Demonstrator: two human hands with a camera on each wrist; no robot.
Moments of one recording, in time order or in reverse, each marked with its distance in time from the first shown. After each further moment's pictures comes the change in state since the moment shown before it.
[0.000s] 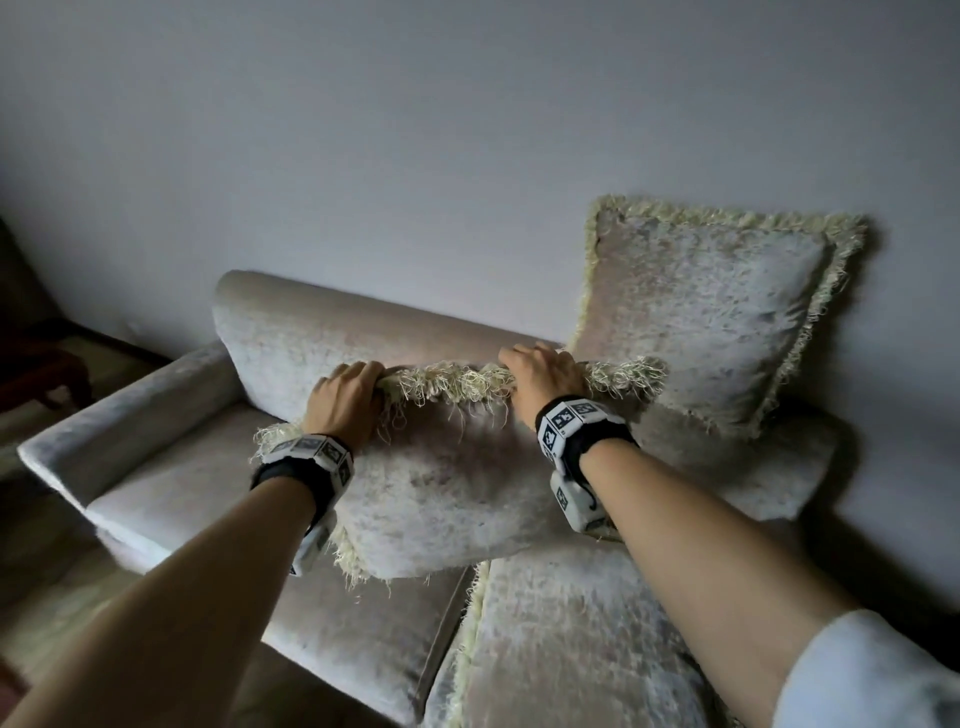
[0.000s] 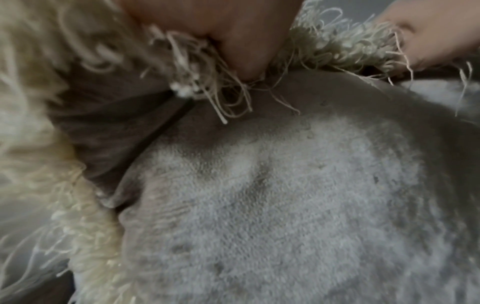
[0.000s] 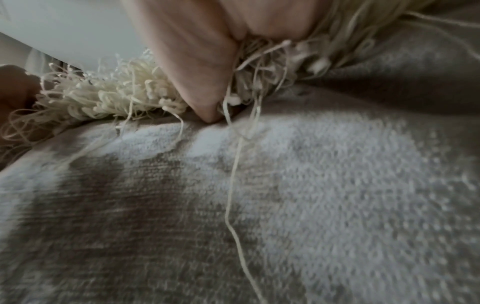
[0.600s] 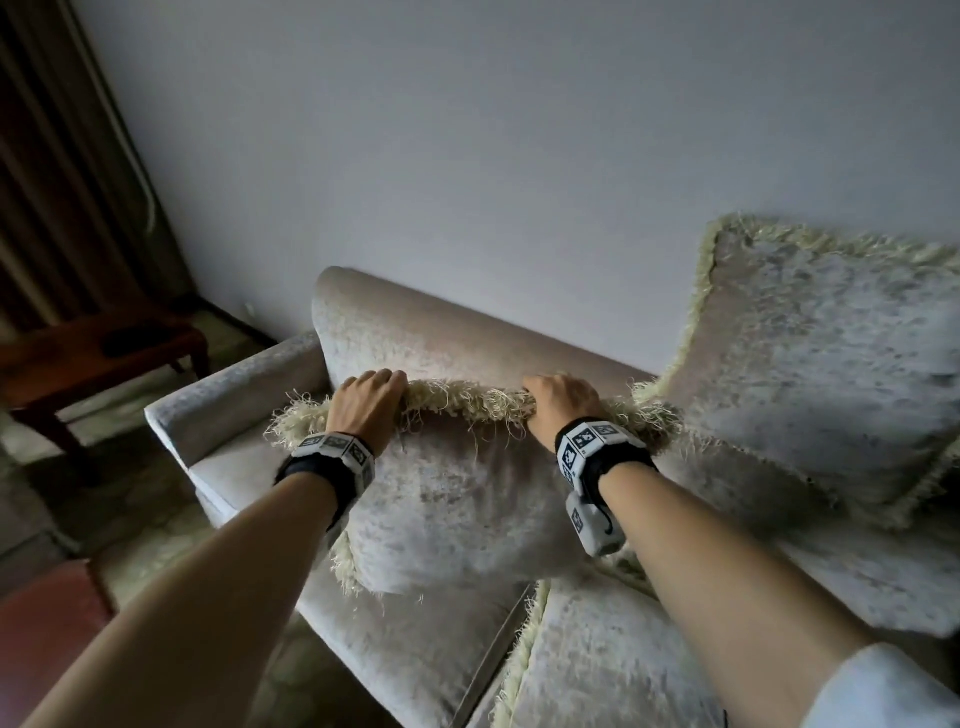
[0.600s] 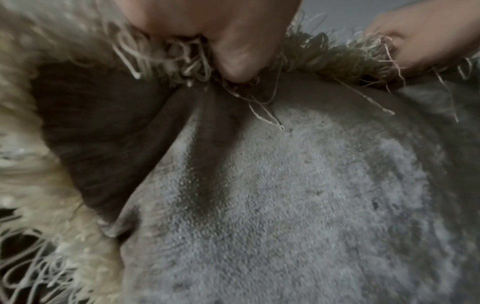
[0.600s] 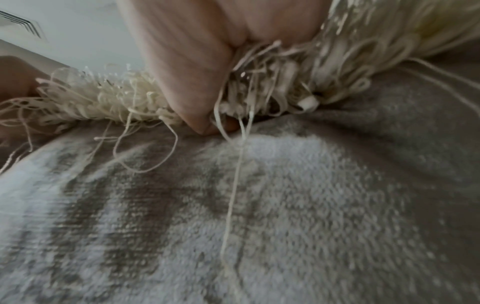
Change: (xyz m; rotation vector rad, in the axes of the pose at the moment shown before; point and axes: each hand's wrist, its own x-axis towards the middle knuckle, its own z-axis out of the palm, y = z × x) left_hand 0.023 -0.058 -0.003 0.315 -0.057 -0.080; right_hand 0.070 -0.033 0.059 0.151 -0.150 -0.084
